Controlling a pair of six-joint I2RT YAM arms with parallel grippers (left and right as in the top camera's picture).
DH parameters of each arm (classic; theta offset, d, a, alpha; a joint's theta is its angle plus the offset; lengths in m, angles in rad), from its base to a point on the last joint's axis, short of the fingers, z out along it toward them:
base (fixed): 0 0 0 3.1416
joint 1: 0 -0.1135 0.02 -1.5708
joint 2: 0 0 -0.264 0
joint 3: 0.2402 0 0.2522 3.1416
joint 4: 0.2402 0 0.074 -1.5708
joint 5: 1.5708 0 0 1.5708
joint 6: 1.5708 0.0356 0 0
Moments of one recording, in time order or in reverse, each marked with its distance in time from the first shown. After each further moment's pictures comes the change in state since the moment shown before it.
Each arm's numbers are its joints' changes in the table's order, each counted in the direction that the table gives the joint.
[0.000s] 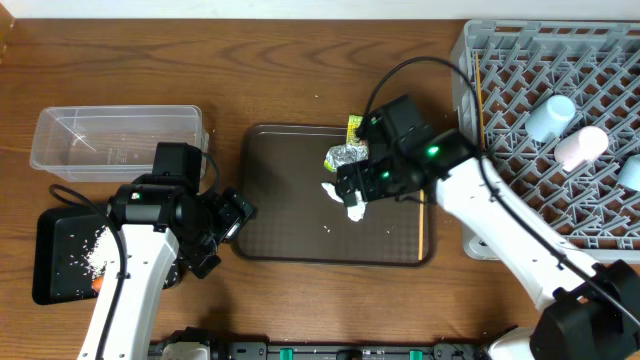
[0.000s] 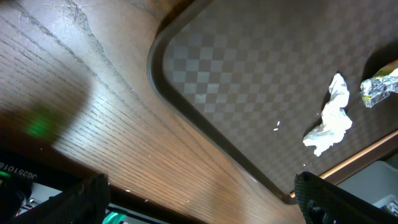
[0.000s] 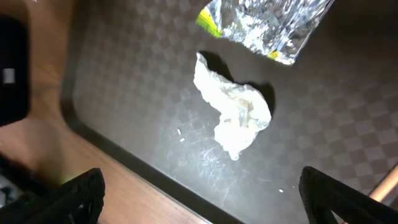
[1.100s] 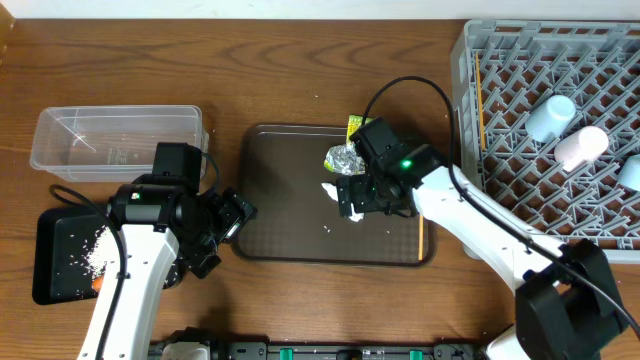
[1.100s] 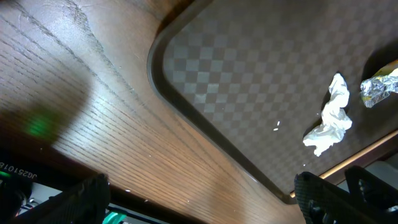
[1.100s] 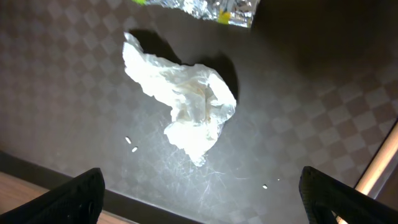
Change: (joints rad) left arm 0.000 0.000 0.000 0.000 0.000 0.000; right arm -0.052 -0.070 -0.075 -0.036 0.159 0.149
